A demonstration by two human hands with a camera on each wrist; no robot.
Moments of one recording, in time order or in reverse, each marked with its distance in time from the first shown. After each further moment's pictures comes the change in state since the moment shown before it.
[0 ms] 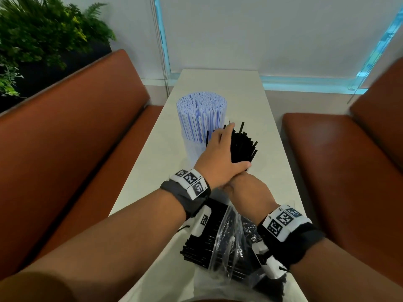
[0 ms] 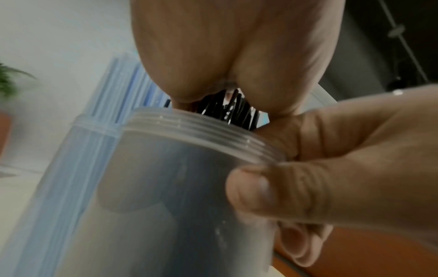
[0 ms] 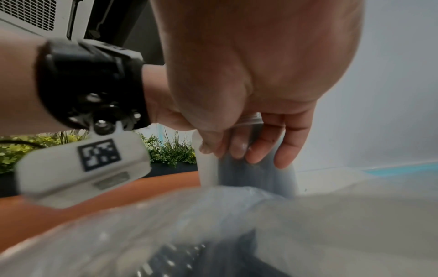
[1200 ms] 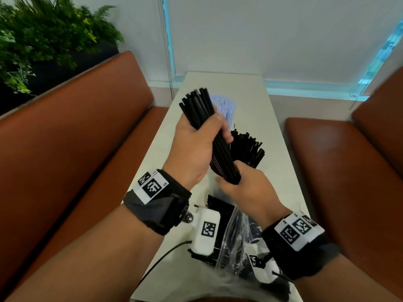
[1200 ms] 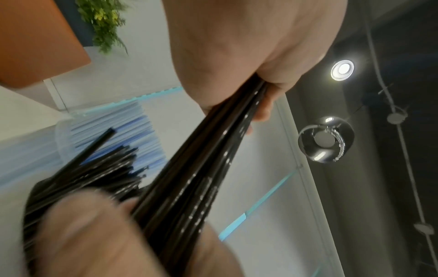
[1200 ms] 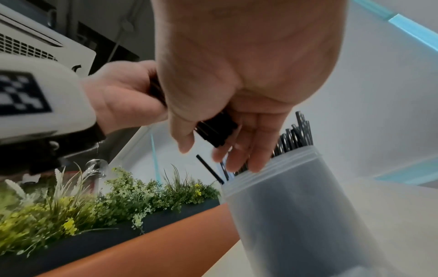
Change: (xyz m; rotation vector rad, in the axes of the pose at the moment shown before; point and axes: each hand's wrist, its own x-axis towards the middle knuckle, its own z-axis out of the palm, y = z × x) left_hand -0.044 0.048 -0.092 -1.201 0.371 0.025; right_hand -0.015 -0.036 -0.013 0.417 0.256 -0.010
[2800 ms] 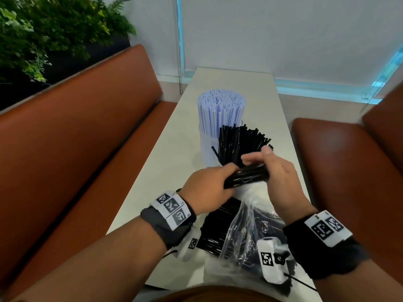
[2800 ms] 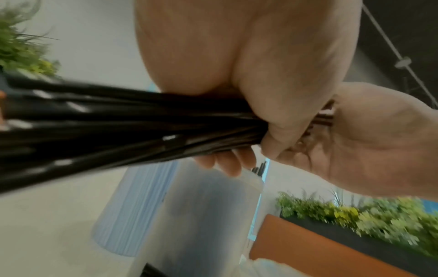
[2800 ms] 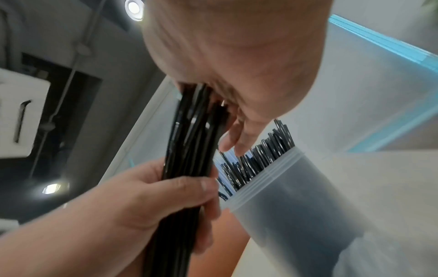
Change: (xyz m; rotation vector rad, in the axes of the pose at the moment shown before) left_hand -0.052 -0.066 -0.057 1.347 -0.536 0.046; right_hand -0.005 0.002 -0.023 0.658 0.159 0.060
